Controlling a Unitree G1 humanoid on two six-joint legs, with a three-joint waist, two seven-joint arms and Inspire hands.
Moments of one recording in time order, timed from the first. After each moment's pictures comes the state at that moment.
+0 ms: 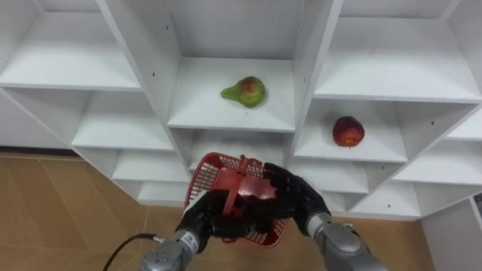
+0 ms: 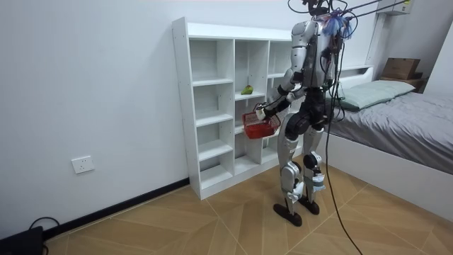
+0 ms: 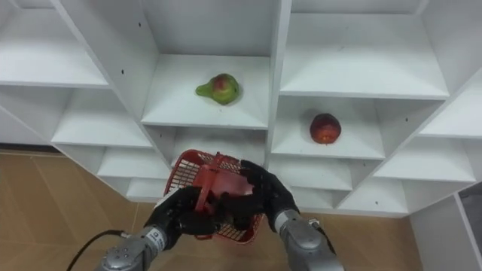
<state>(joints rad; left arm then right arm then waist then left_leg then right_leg) -0.02 0.16 -0.38 0.64 -0.23 -0.09 -0.09 -0.12 -0.19 0.45 0.68 0.33 -0.11 0.06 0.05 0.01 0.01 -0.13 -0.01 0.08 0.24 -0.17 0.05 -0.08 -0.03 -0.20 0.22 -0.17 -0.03</state>
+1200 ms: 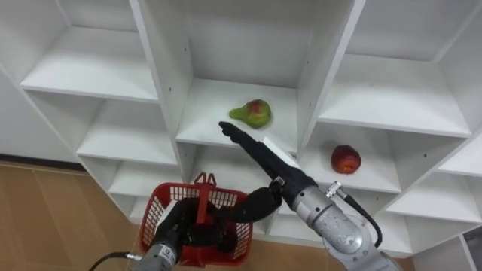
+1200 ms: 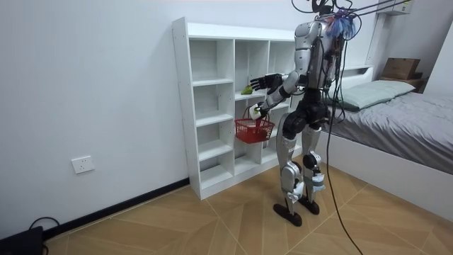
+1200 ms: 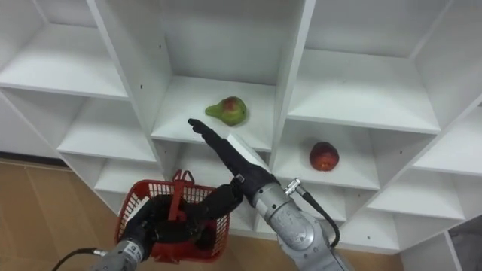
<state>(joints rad) 0.08 0.18 -0.27 0.63 -0.15 -0.14 -0.03 -0.02 -0.24 0.43 0.10 -0.20 -0.12 0.14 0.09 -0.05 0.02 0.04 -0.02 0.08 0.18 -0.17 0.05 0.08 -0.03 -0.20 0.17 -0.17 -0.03</state>
